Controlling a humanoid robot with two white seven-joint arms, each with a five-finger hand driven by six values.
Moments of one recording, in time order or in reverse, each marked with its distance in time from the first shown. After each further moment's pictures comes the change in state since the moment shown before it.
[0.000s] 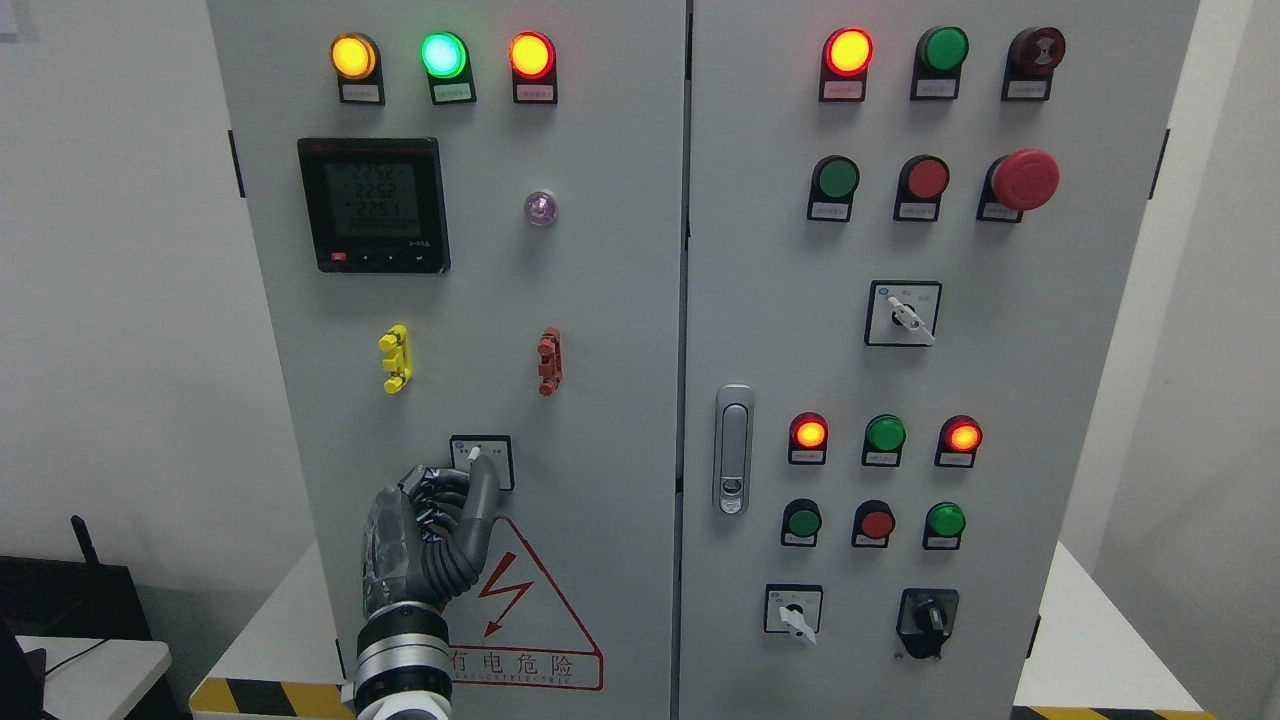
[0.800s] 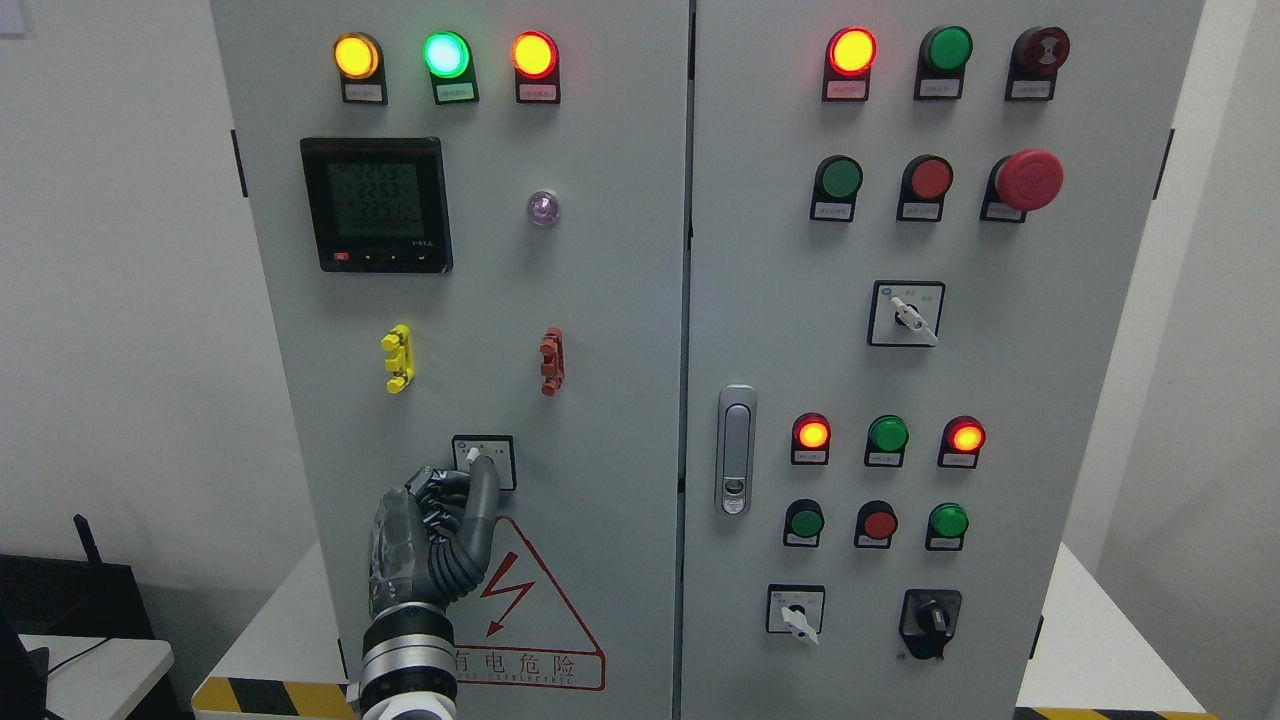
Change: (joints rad) left arm -0.002 0.000 -0.011 0.002 -0.001 0.002 -0.002; right arm 0.000 0.000 0.000 0.000 0.000 0.000 0.000
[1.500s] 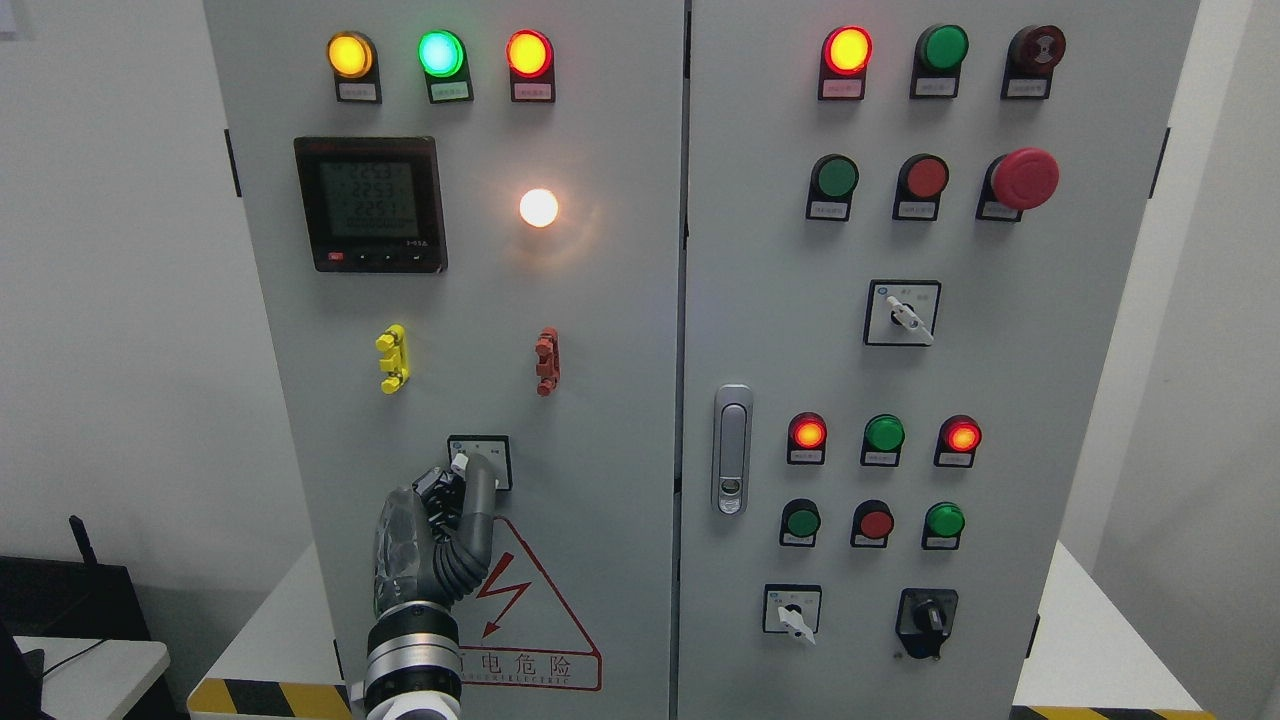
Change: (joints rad) left arm -0.002 0.000 -0.005 0.001 0.001 0.006 -0.001; right arm 0.000 0.000 0.000 0.000 0.000 0.000 0.000
